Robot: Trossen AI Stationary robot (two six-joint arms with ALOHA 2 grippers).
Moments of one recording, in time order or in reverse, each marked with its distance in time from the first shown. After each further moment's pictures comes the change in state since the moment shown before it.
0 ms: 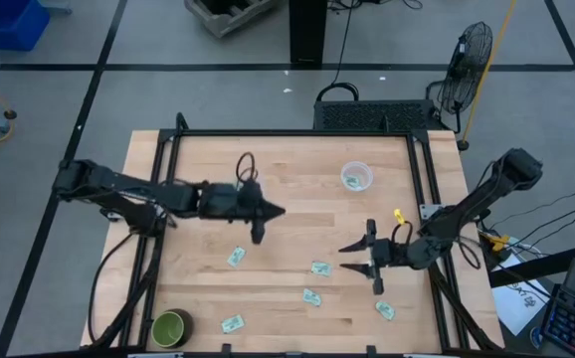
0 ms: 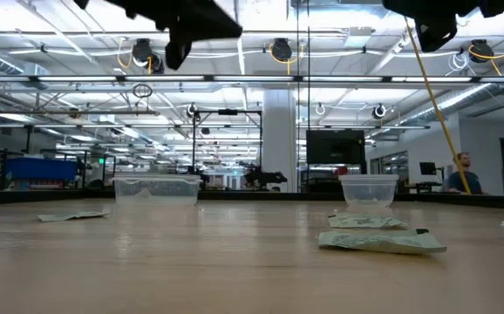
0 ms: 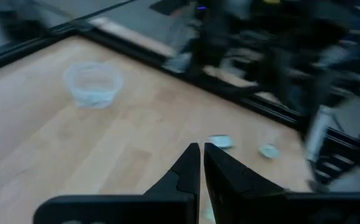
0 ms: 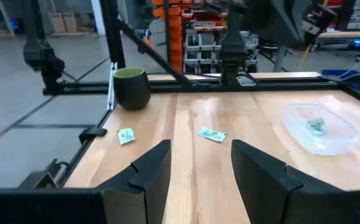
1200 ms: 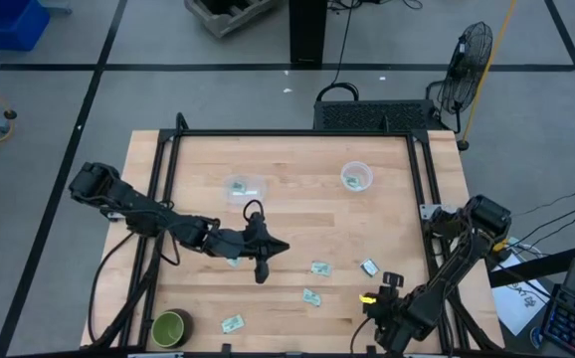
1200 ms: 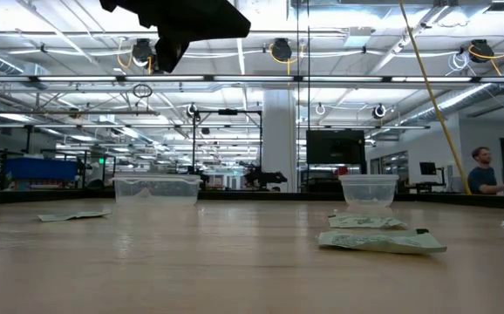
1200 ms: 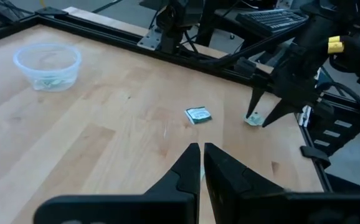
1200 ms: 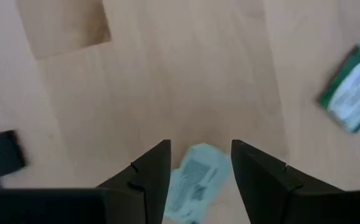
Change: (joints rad) left arm -0.249 0.184 -0.002 0.129 -0.229 0.001; right arm 0.286 0.653 0.694 -1.427 -0.407 1.024
